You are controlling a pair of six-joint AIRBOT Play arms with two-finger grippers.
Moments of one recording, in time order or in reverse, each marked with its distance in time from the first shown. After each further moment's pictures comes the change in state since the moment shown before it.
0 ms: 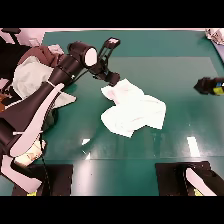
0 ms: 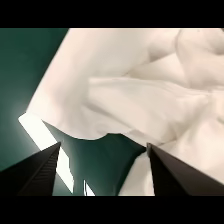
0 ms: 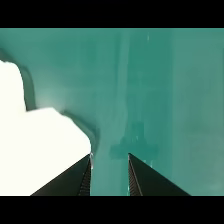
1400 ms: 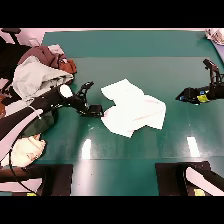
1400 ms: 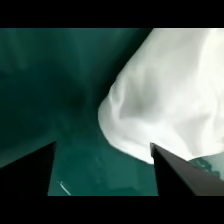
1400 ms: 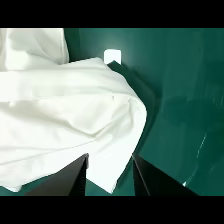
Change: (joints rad) left arm 0.188 0.288 -0.872 -0.559 0.232 0.156; right arm -0.064 -0.188 -0.048 0.301 0.093 -0.171
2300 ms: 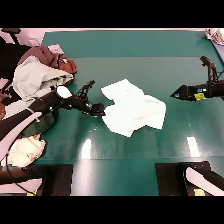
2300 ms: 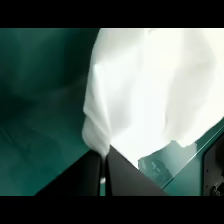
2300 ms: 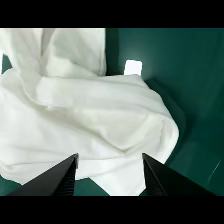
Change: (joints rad) left arm 0.002 0.060 -0.034 -0.206 0.006 0.119; right arm 0.034 -0.018 0.014 0.108 -0.013 -0.148
